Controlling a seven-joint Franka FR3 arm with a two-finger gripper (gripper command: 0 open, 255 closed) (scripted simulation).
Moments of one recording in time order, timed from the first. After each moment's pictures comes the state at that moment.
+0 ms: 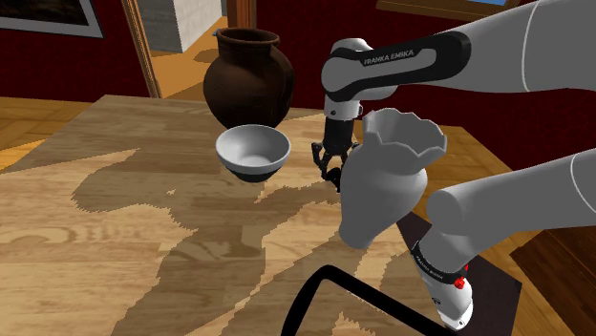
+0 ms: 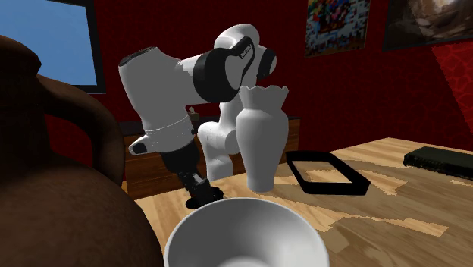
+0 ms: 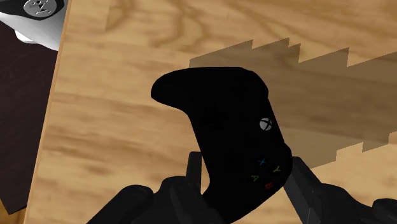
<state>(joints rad) -0.58 -0.53 0.66 -2.51 0.50 1.75 0.39</state>
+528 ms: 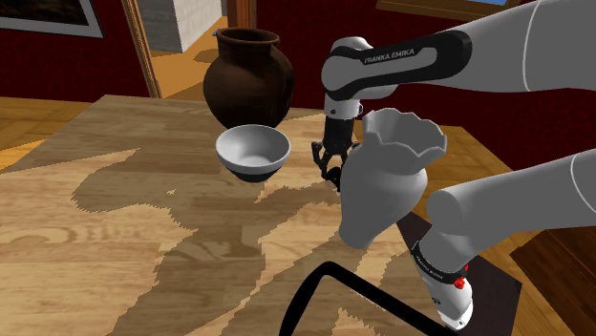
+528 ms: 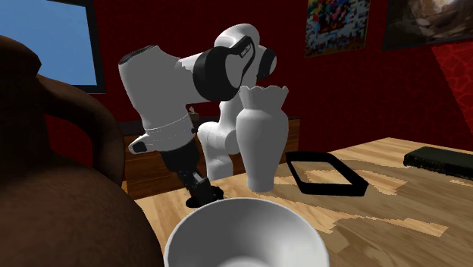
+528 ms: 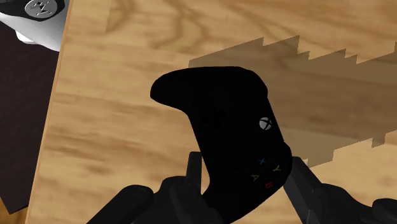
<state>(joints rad) -0.58 -0.53 0.66 -2.50 0.50 1.74 0.39</state>
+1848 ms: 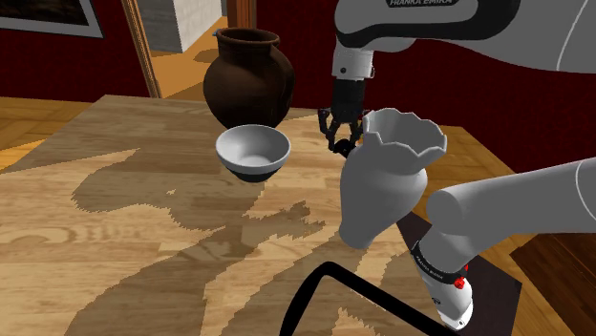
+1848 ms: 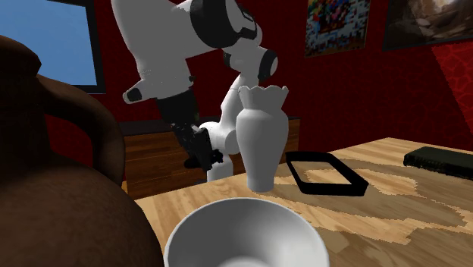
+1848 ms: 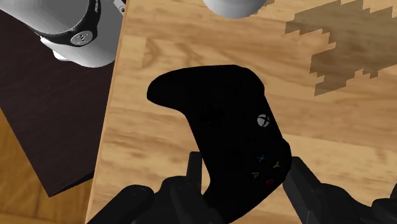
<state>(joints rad) -0.58 -0.59 0.57 -2.30 0.45 1.48 0.43</state>
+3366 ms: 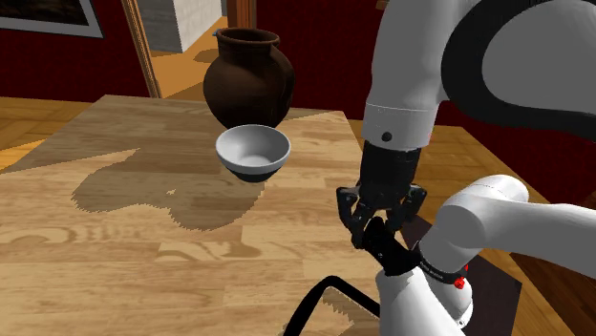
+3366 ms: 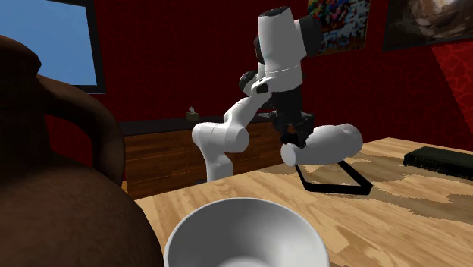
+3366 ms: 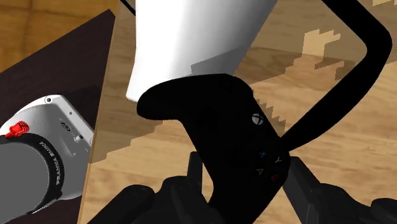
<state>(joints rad) -0.21 -1.16 0.68 -2.46 0.86 1.21 0.85</state>
